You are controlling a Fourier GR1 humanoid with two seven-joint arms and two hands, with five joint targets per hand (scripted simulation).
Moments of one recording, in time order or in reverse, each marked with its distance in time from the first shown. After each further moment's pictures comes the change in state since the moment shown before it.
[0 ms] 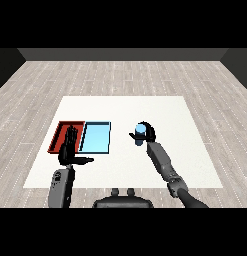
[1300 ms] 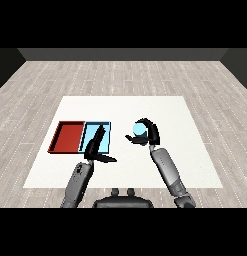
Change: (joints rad) left arm -0.128 -0.064 -0.281 0.147 -0.034 0.111 0.142; right arm 0.260 -0.054 0.238 -0.812 0.283 -0.109 0.406
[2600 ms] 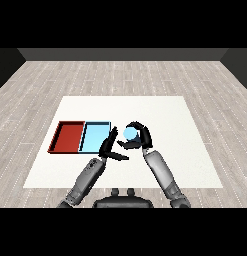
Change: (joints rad) left arm -0.164 -0.001 -0.208 0.262 0.185 0.198 -0.034; right arm 0.015 0.070 0.081 -0.049 0.057 0.019 -0.001
